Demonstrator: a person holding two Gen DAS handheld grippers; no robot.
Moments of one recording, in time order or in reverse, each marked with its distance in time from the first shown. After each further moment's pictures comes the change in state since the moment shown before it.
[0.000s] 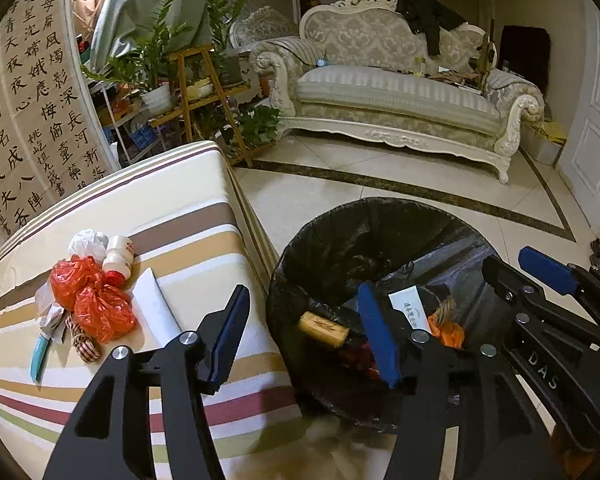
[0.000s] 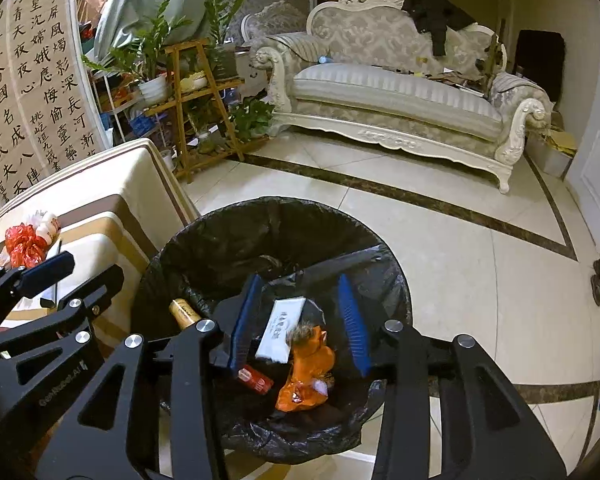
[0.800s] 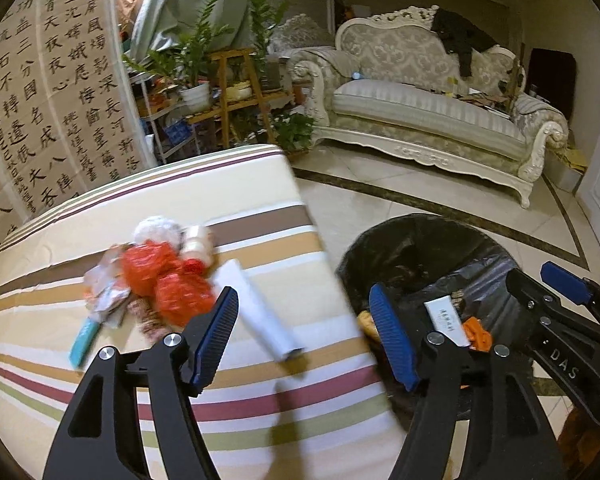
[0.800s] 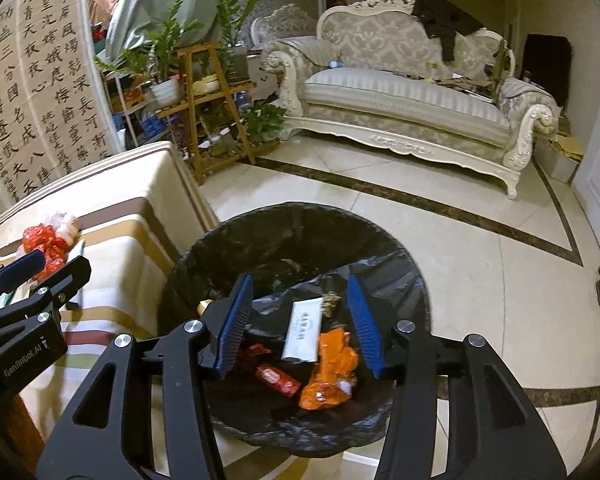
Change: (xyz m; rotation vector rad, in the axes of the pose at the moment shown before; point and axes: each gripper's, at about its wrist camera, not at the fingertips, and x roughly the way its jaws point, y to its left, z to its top) left arm -0.025 0.054 -0.010 -0.095 -0.031 0.080; right arm -0.012 0.020 0.003 -0.022 -0.010 0.039
